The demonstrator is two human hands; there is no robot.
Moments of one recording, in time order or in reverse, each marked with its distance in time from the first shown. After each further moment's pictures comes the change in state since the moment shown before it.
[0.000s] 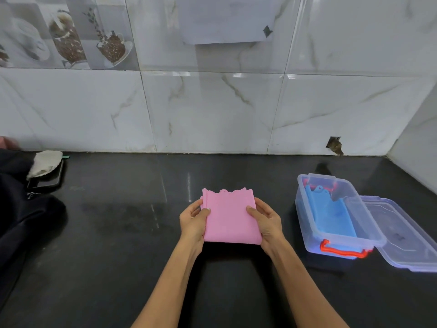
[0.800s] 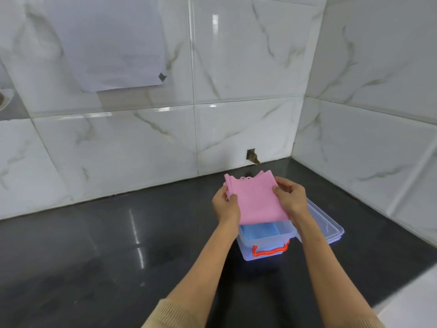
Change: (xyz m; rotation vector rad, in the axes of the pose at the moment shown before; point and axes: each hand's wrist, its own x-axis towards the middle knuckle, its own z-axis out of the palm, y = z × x) left_hand -0.069 -0.005 0.215 0.105 -0.406 0.178; right_hand 0.000 -0.154 -0.154 -0.378 0.414 -0.470
